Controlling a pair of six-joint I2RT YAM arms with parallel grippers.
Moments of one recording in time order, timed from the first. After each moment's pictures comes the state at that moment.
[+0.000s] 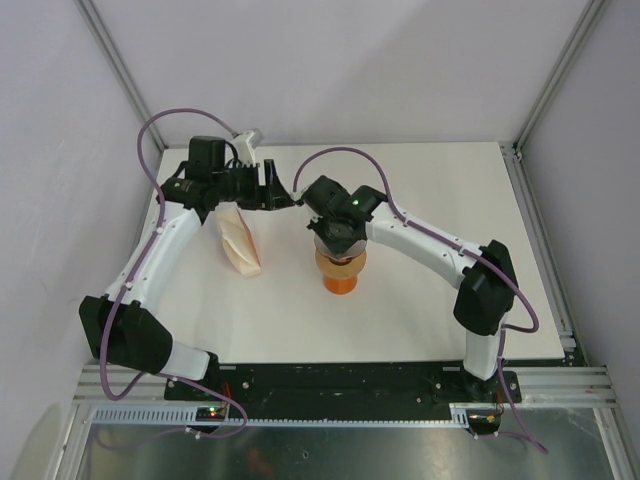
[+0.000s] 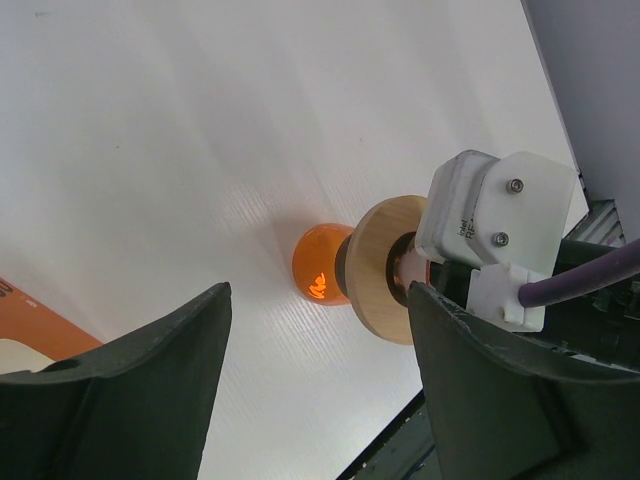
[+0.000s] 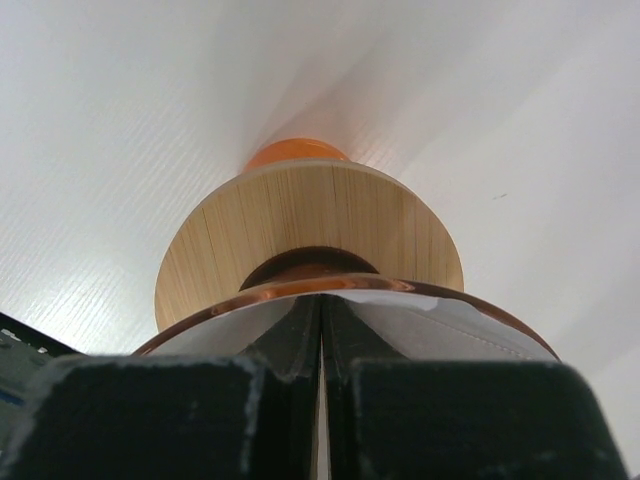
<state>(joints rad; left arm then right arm) -0.22 1.42 1.40 -0.65 0.56 -0.22 0.89 1.87 1.76 -0.98 0.15 0.07</state>
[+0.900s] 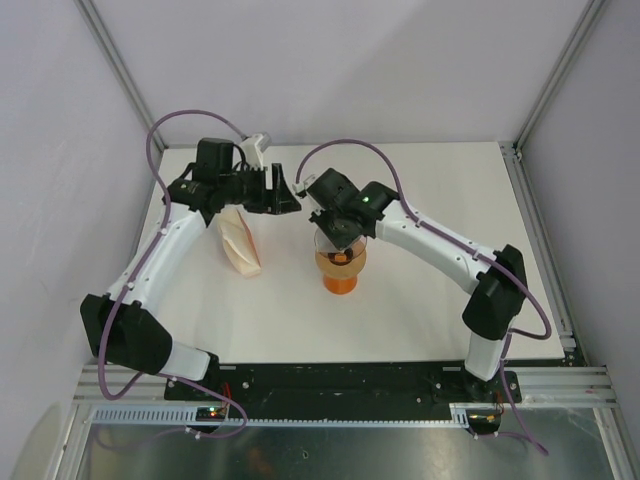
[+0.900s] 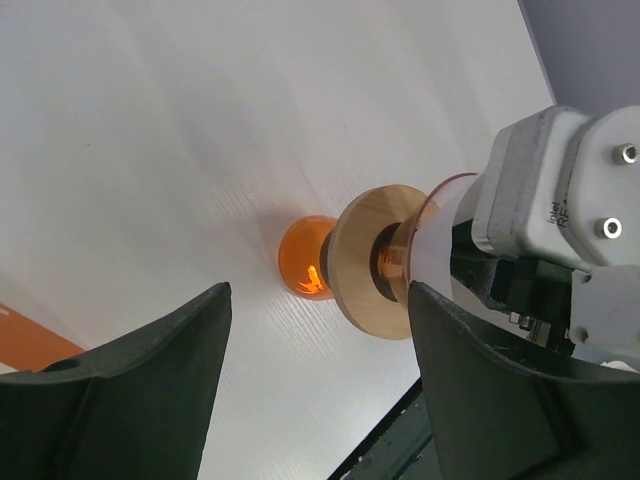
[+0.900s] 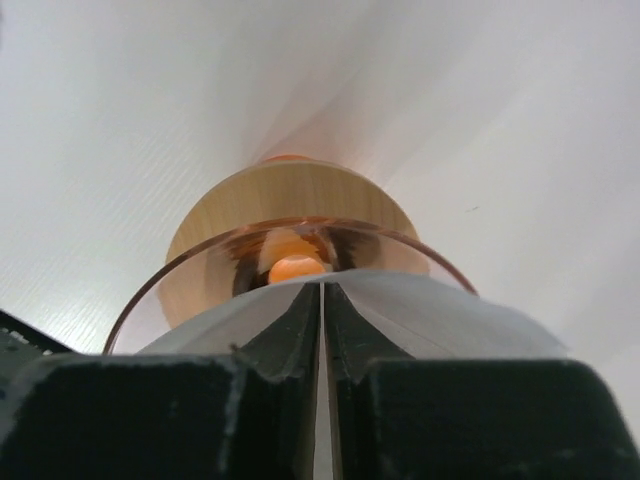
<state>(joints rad) -0.26 1.42 1.39 -0.65 0.56 -0.22 0.88 1.82 1.78 -0.98 0.18 0.04</state>
